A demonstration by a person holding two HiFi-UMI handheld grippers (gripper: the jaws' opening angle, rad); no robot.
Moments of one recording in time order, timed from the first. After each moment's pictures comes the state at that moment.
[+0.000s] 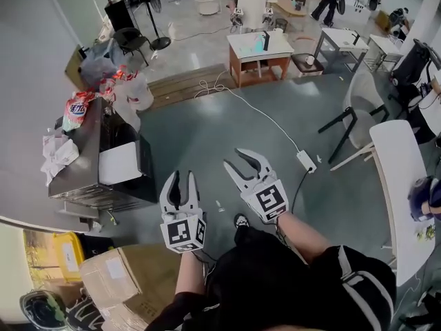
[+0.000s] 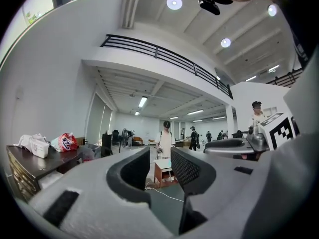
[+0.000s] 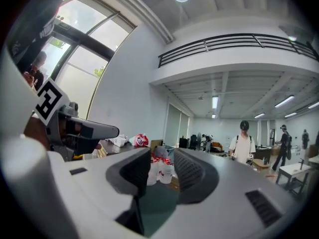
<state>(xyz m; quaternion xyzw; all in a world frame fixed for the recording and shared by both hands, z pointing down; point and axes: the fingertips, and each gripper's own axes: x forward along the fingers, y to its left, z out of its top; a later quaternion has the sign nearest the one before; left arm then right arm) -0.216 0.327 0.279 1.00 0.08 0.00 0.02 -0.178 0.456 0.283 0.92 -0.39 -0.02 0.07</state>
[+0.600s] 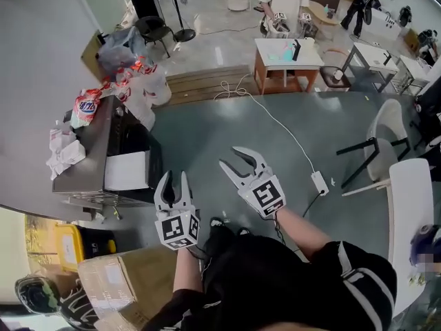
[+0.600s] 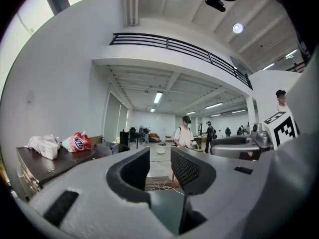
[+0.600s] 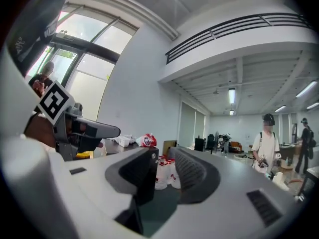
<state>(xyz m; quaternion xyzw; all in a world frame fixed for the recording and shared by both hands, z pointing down) -0.092 0.264 0.297 1.00 -0.01 0.03 0.01 -0.034 0.398 0.301 0.87 -0.48 -0.01 0.06</state>
